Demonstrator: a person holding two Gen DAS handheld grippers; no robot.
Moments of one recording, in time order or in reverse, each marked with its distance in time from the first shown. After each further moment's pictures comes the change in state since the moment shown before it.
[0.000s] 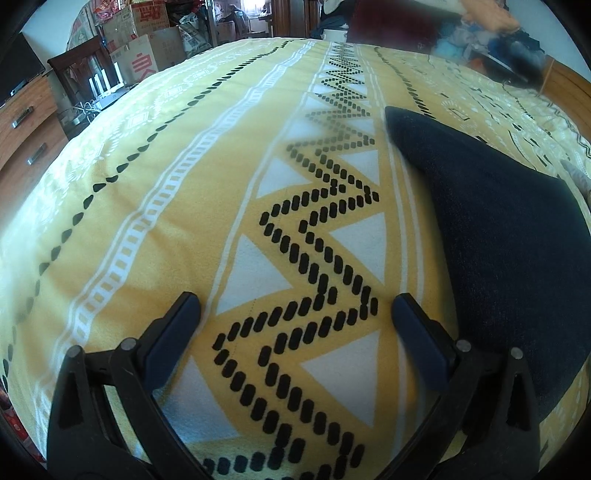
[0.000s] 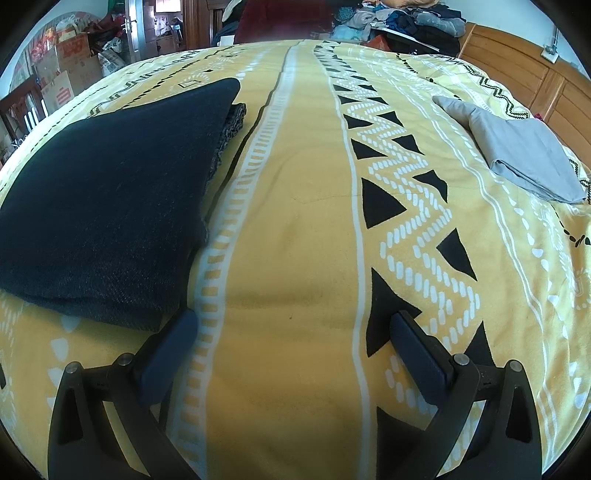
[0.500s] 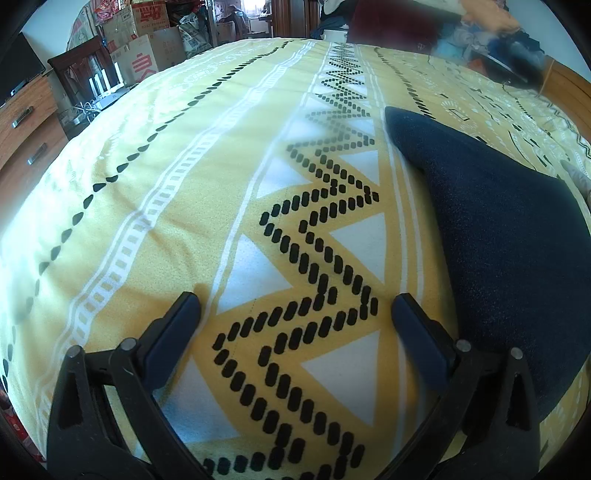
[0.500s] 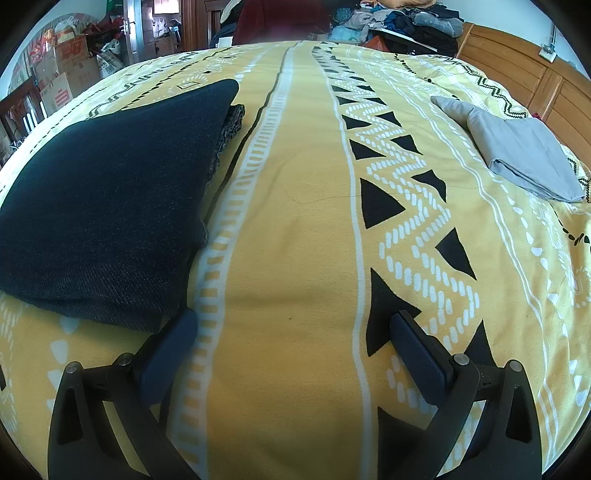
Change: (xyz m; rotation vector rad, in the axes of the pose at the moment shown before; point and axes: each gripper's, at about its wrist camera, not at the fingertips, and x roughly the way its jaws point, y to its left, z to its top) left arm -0.001 0.000 -0.001 0.000 0.000 0.001; right arm 0.000 -0.001 -0.001 0.002 -0.005 0.000
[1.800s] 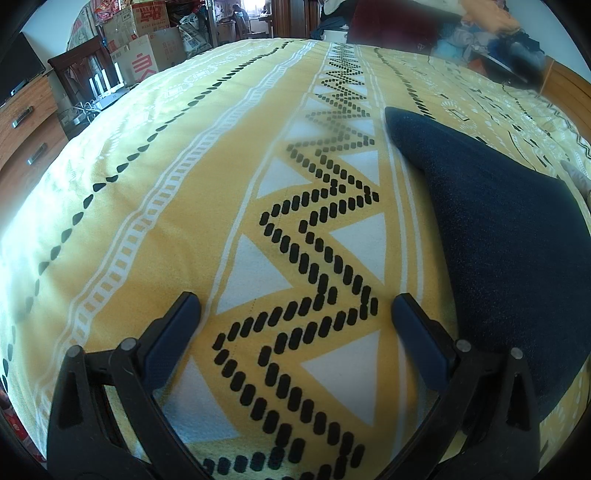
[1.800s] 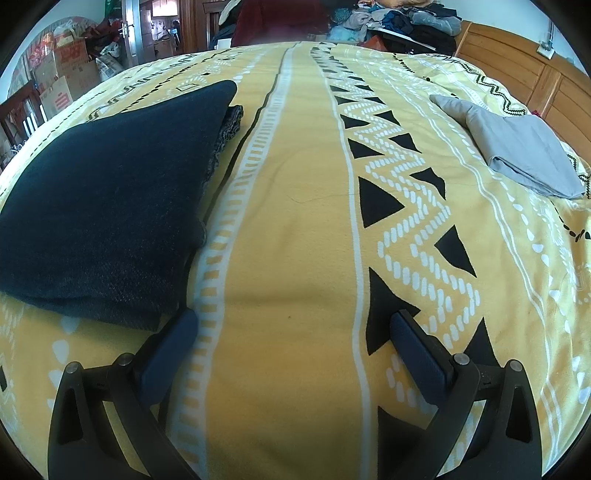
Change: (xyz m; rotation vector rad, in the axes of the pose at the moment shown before) left arm 0.000 0.000 0.000 0.000 0.001 0.001; right arm 0.001 -0.002 0.000 0.009 -0.005 0.002
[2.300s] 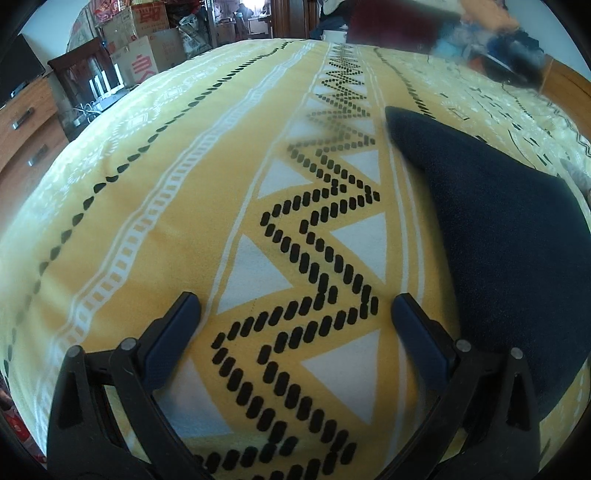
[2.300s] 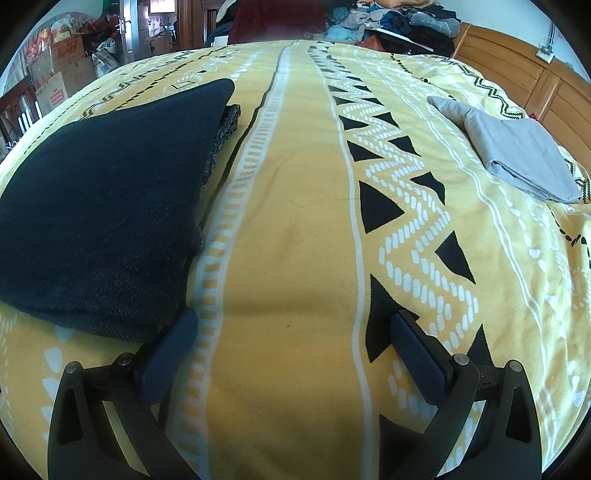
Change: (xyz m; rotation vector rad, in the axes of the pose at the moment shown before) left arm -0.001 0.001 -0.002 0.005 -0.001 0.006; right arm 0.006 0.001 0.007 -0.006 0.012 -0.022
